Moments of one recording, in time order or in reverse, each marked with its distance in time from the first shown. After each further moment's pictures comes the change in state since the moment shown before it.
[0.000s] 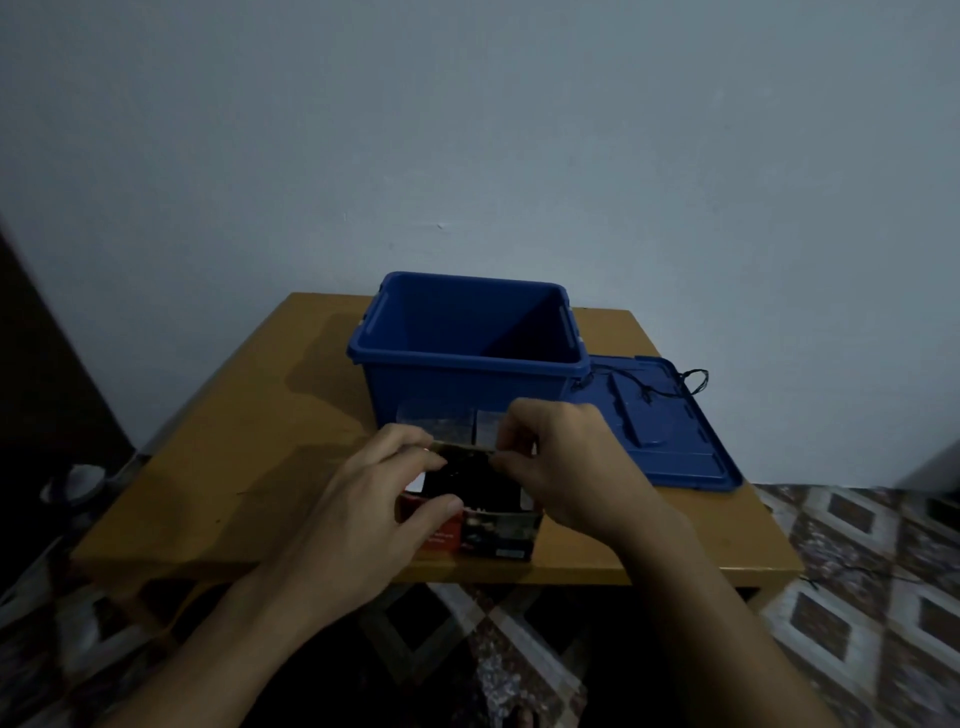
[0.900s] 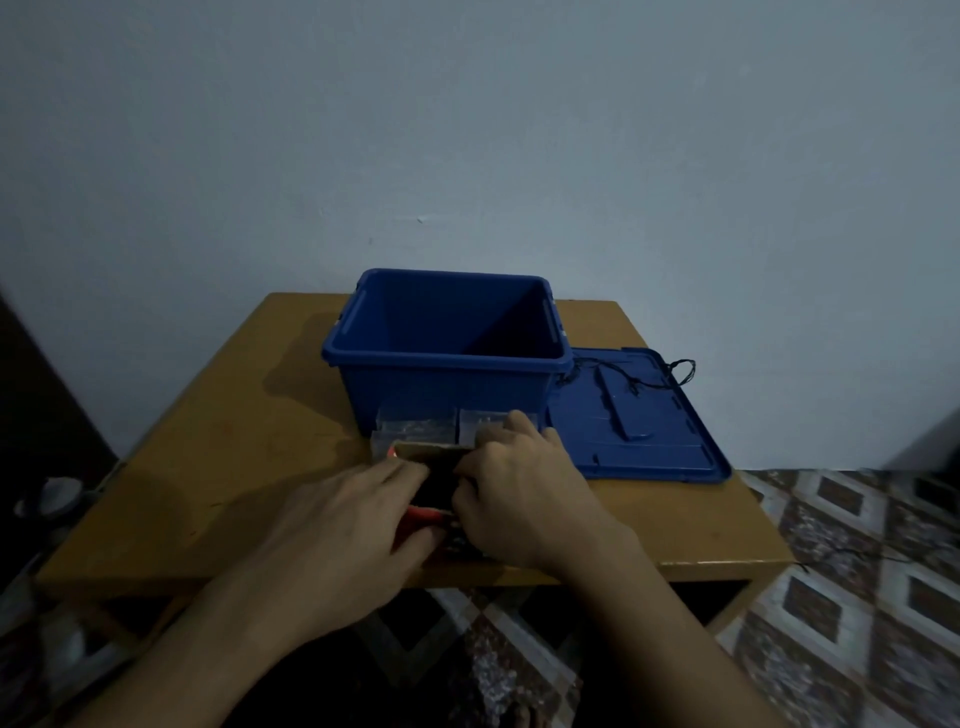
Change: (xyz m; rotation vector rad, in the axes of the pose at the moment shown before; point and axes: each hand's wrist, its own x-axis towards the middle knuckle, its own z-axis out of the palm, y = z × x) left_hand 0.005 0.015 -0.011 0.387 -0.292 0.037; right_hand -0.005 -0.012 0.026 -0.301 -0.109 -0.095
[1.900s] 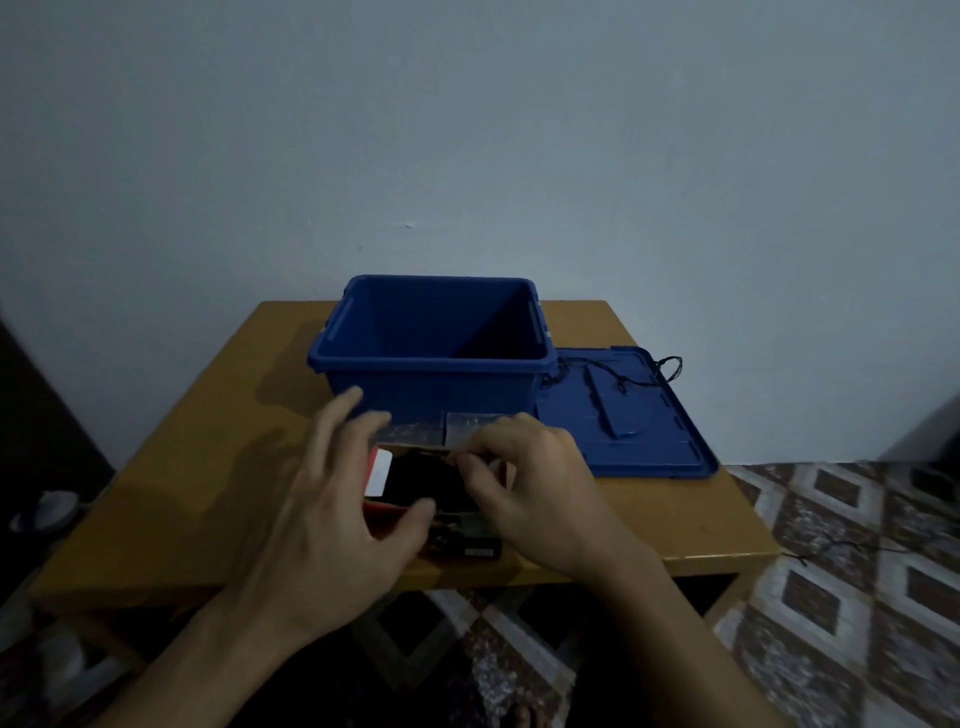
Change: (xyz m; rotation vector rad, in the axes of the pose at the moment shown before) left_hand -0.003 0.006 0.011 -0.318 0.384 -0.130; right_hand -0.020 0.017 -0.007 0.423 0.275 -0.006
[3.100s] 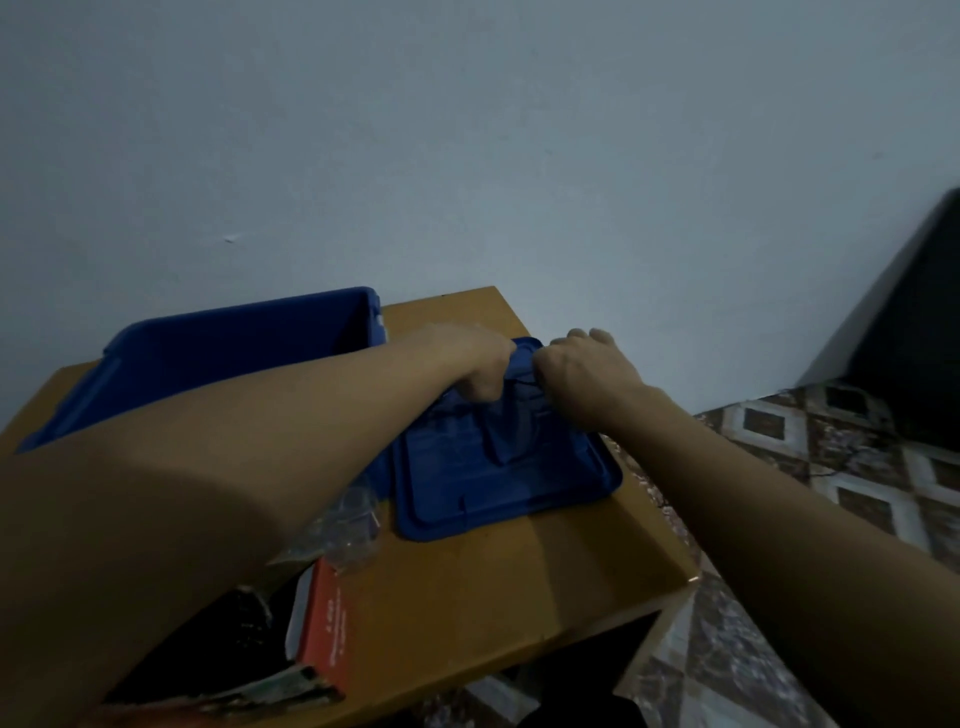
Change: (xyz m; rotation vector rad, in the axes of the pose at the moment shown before) left_hand 0.282 0.138 0.202 0.699 -0.902 0.293; right_hand 0.060 0.233 -0.094 -0.871 -0.267 0.344
